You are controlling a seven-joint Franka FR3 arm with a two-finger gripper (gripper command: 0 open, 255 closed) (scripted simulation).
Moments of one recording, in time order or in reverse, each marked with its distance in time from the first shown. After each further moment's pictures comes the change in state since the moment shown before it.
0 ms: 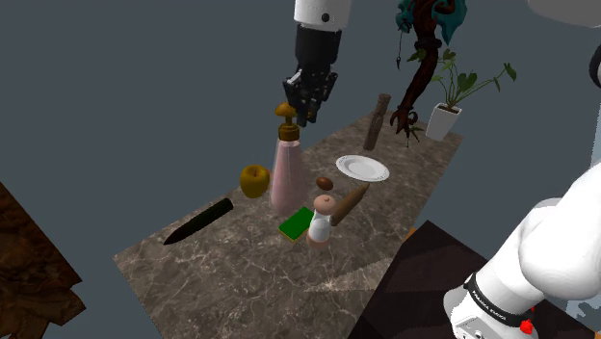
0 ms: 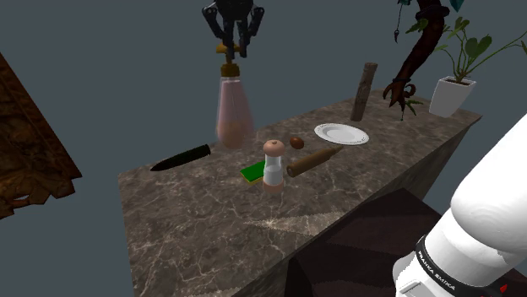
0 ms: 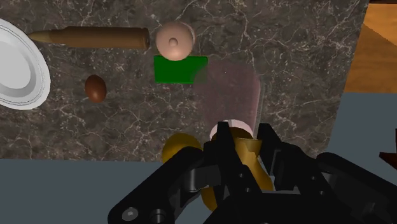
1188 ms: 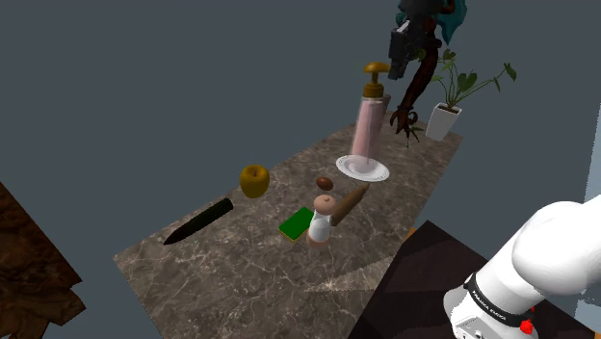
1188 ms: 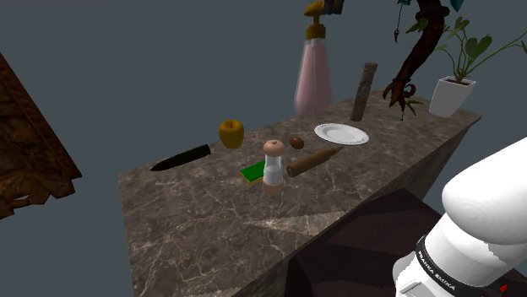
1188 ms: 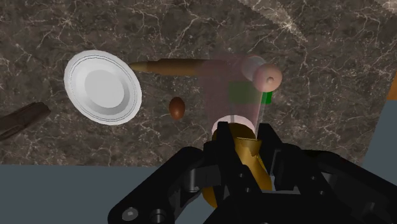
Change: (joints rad) arm -0.151 -0.306 -0.293 -0.093 0.047 -0.211 -0.440
